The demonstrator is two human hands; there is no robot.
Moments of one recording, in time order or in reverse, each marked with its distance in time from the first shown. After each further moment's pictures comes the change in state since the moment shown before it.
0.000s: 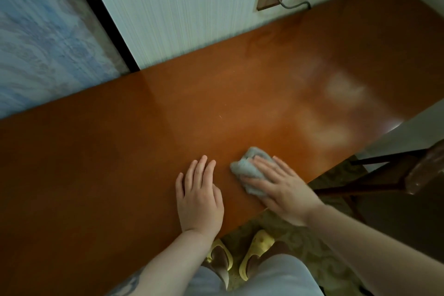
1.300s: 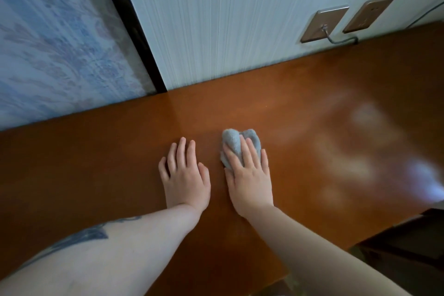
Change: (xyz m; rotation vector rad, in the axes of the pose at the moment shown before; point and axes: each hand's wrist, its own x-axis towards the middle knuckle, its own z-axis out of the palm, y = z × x) left_hand 0.130 -0.041 -0.018 0.115 0.086 -0.250; right_hand 0.175 -0.042 -0.022 0.137 0.198 0.383
